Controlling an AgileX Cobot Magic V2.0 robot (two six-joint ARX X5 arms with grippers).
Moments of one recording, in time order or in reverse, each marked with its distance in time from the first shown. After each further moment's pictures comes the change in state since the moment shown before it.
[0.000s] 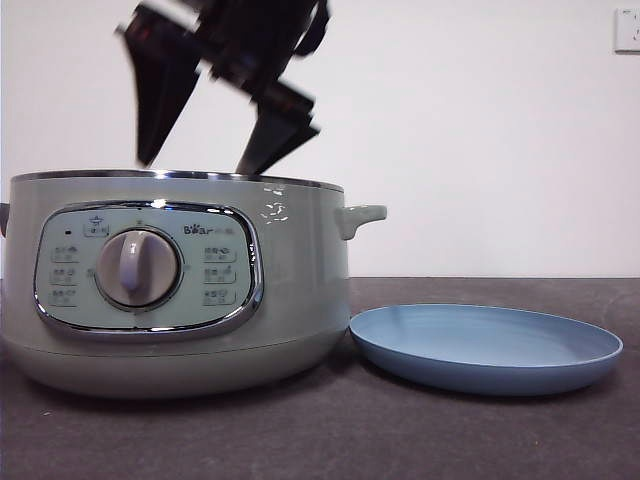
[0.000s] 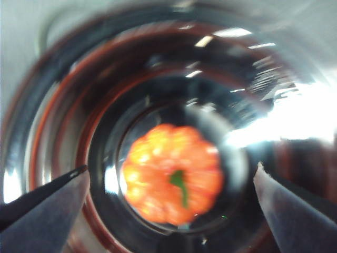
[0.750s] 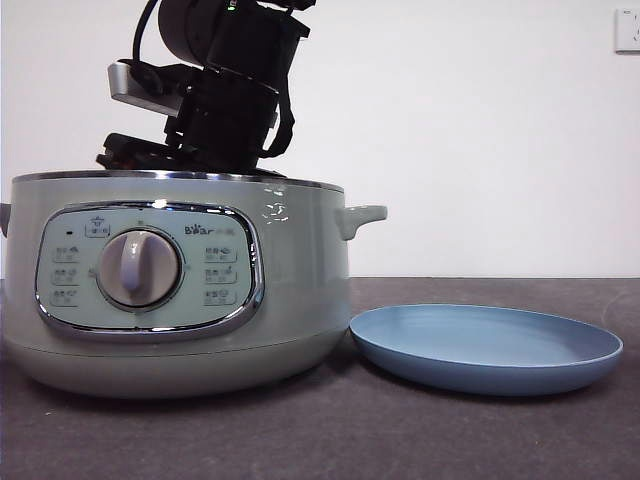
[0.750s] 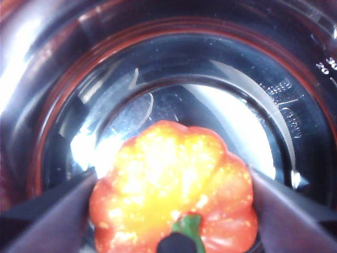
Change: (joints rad) left arm 0.000 -0.001 0.000 -0.042 0.000 0.000; right arm 0.023 0.153 0.000 0.046 0.043 -0.047
